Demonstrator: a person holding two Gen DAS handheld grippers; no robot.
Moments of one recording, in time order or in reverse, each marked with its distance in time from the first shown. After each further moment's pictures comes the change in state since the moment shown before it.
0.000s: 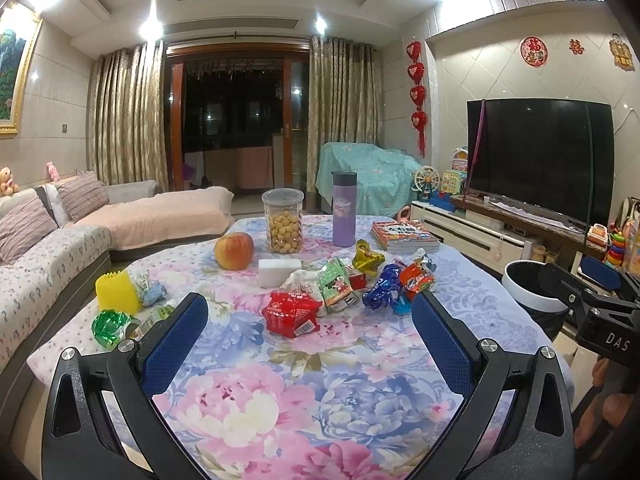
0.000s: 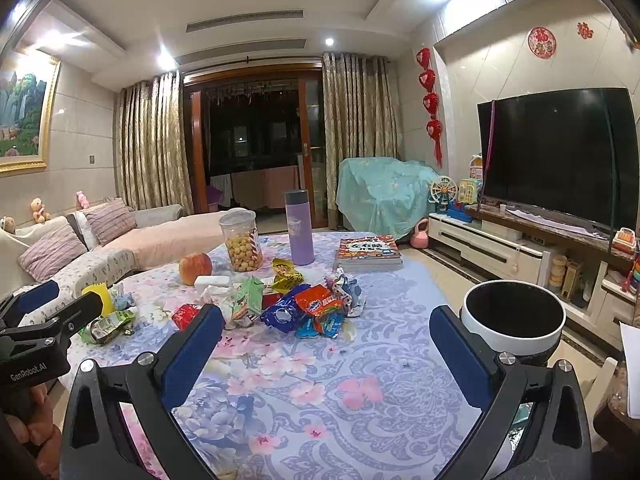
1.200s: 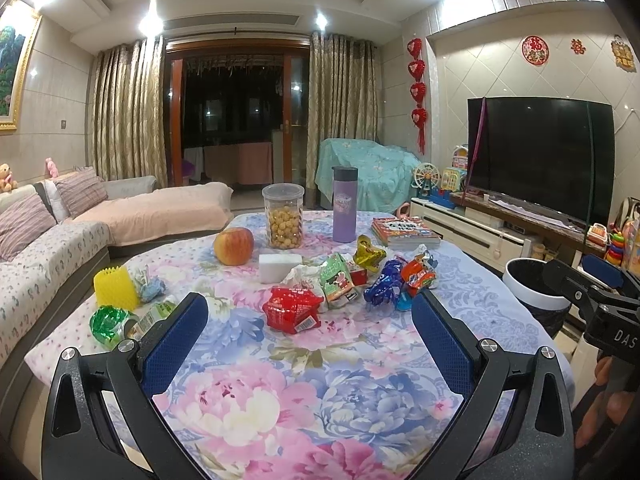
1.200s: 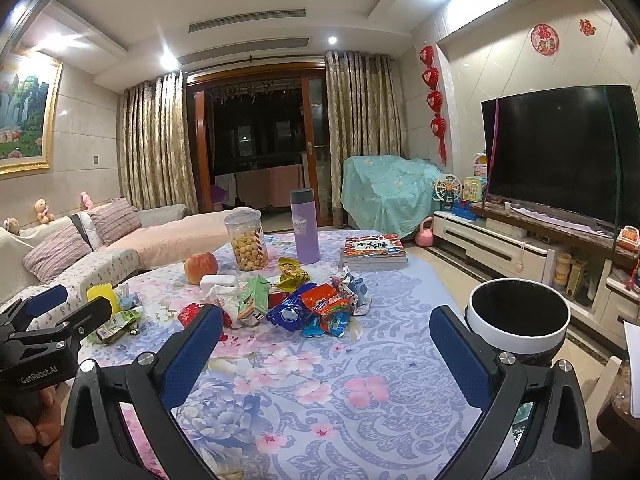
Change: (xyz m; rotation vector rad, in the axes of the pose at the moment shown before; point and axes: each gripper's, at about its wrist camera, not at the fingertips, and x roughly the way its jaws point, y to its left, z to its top) left arm -0.001 0.001 -0.001 -0.003 0.010 -0.001; right arm -0.002 -0.003 0.001 0.012 0.006 0.021
